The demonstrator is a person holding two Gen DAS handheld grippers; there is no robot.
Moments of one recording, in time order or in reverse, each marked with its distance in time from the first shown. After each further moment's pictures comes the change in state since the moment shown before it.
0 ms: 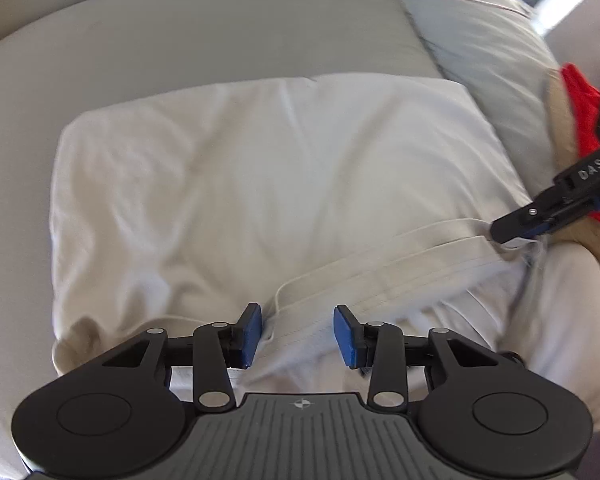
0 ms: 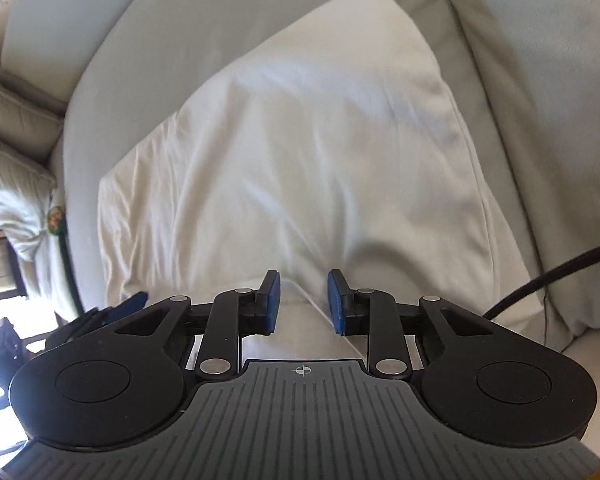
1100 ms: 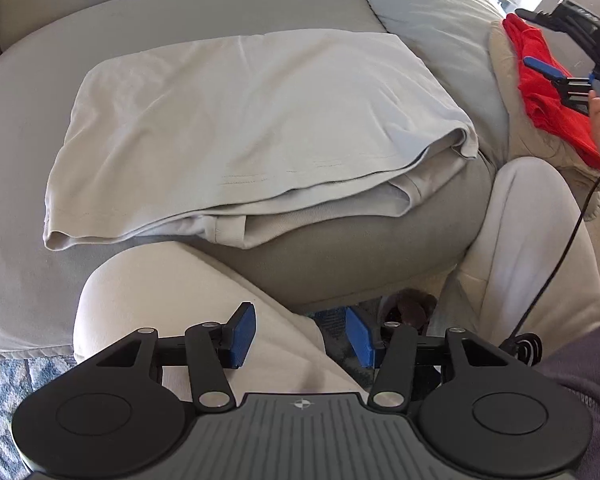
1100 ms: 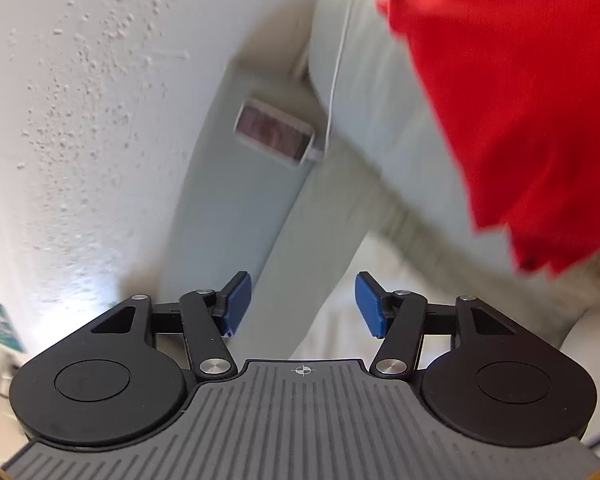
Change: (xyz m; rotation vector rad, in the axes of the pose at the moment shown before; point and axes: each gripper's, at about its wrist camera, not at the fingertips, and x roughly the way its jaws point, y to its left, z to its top) left arm -0.021 -0.079 -0.107 -0.067 -0.087 0.130; right arm -0.111 -0.065 -0.132 0.195 -1.032 0.277
